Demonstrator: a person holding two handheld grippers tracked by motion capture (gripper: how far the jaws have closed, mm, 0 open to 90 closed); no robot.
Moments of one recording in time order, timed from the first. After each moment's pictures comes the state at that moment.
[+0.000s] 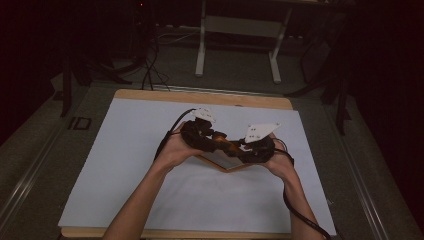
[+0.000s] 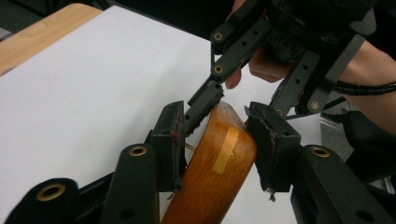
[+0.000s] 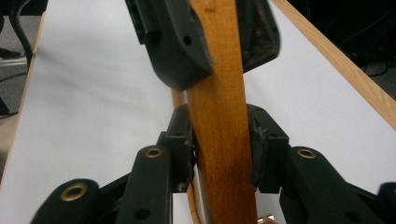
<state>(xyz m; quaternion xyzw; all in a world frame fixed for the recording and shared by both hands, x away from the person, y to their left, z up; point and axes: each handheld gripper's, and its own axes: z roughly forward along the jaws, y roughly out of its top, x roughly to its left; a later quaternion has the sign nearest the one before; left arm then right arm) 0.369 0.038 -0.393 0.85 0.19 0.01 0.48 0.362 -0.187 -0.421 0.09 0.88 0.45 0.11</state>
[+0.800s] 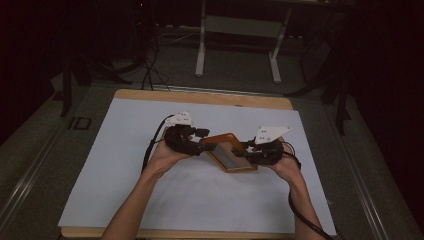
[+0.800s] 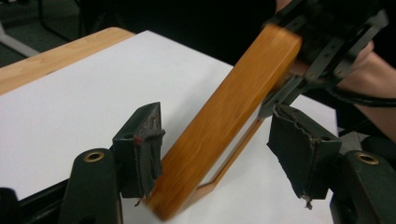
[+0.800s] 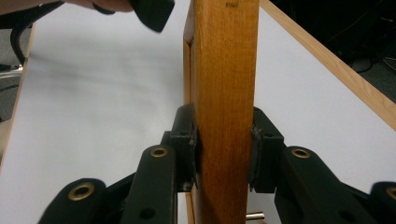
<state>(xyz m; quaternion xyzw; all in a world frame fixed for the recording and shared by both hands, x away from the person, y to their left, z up) 0.367 0.083 -0.431 0.80 0.23 0.03 0.55 0.358 -0.211 -0.426 0.12 0.87 0.46 0.11</state>
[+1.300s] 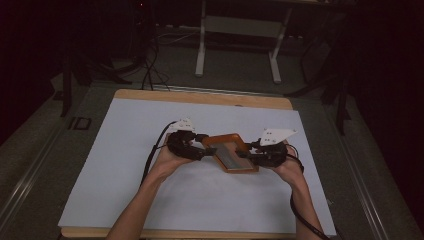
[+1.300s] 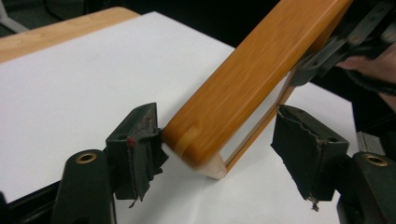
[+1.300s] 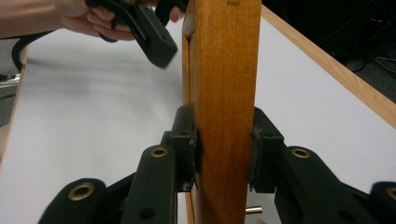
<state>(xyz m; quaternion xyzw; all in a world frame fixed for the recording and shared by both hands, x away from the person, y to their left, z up) 0.374 0.077 -0.462 0.81 0.25 0.02 0.53 0.355 -0.223 -0.432 0.13 0.86 0.48 0.12</state>
